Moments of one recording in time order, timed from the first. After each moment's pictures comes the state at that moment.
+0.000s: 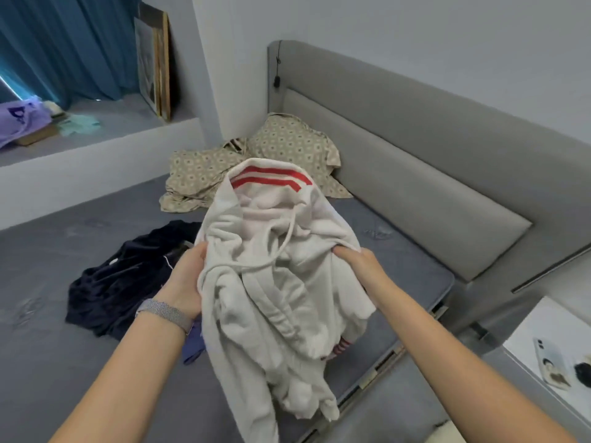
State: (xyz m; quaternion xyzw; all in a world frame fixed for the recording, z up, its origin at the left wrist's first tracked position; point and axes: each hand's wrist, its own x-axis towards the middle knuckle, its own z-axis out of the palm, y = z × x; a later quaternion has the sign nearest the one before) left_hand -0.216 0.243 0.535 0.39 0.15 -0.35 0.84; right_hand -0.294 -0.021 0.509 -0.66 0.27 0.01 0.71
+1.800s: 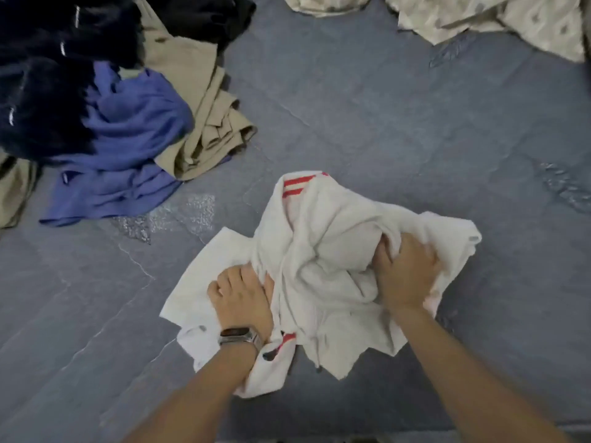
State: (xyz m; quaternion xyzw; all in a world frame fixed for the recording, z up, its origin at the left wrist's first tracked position) left_hand -0.182 -0.011 -0.052 0.97 0.24 -0.01 0.06; right_hand -0.081 -0.227 -0.037 -0.96 0.12 0.04 0.25
